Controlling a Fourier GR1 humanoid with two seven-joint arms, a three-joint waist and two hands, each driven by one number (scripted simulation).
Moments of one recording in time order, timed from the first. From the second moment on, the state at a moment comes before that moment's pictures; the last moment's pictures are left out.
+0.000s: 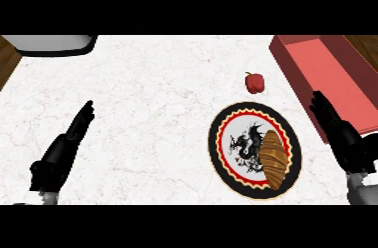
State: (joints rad) left arm 0.01 0.46 -0.26 -1.60 0.12 0.20 -0.02; right arm -0.08 -0.46 0.12 -1.39 -0.24 -0.04 -0.08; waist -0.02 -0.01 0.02
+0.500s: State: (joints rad) left arm -0.06 0.34 -0.16 -1.63 0.28 0.25 0.04; right arm -0.19 -0.43 -0.17 -1.10 -0.36 -0.22 -0.14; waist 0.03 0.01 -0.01
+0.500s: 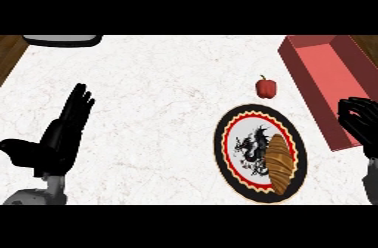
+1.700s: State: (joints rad) left arm -0.12 0.30 -0.10 -1.64 0.30 0.26 0.16; right arm -0.66 -0.68 -0.03 -0.61 -0.14 0.37 -0.06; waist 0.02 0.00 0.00
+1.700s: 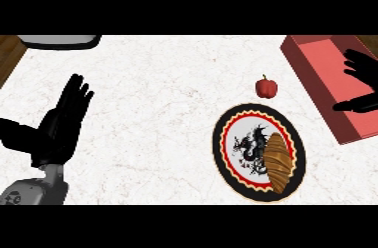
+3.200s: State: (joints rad) left arm -0.10 0.21 -0.02 -1.65 0.20 0.19 0.19; right arm -0.82 -0.45 -0.08 -0.48 0.04 0.25 0.06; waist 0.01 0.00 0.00
